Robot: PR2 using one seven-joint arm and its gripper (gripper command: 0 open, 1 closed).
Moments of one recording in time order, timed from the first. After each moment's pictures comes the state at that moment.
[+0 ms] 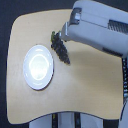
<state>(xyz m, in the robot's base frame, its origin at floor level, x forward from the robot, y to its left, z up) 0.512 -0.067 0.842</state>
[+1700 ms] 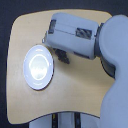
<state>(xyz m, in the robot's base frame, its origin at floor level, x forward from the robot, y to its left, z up) 0.532 0.034 0.715</state>
